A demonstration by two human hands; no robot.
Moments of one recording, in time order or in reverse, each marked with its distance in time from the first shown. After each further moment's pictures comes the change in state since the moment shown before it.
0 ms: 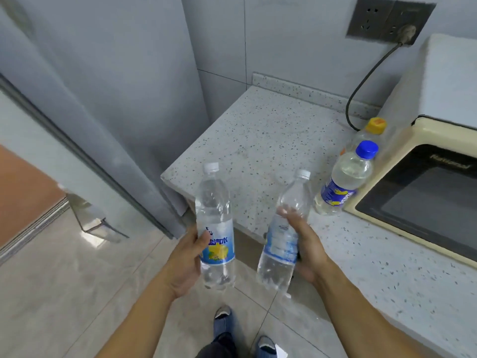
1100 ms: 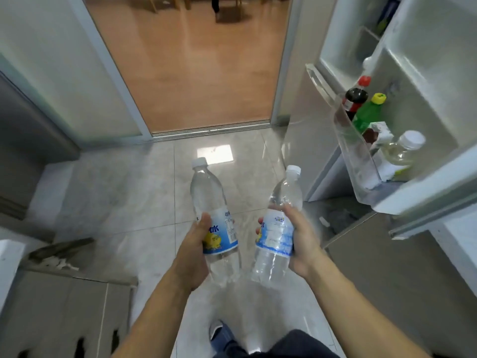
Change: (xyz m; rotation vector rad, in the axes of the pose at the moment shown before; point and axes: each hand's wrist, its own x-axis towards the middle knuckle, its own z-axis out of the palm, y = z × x) left_hand -0.326 -0.063 -0.329 -0.626 0.758 0.150; right_hand -0.079 0.317 0.370 -0.440 -0.555 0.506
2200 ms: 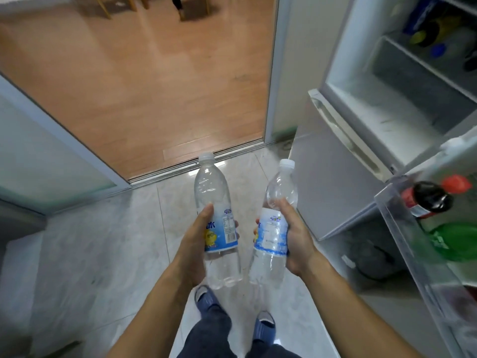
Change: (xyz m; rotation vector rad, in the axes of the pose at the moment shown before) left_hand 0.349 0.248 0.097 0.338 -0.015 -0.019; right_hand 0.328 -0.226 0.073 0.049 0.104 -0.082
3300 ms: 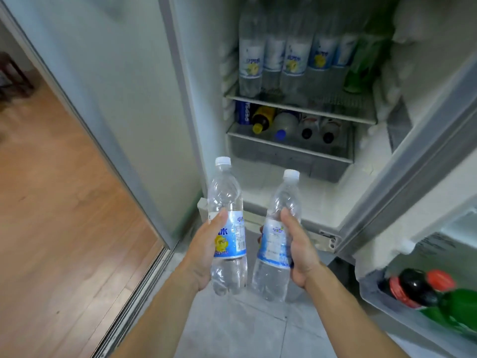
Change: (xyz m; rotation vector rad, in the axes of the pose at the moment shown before) left_hand 0.312 0.240 0.251 0.405 -0.851 -0.062; right_hand 0.154 -0.256 -0.038 0.336 0.673 -0.584
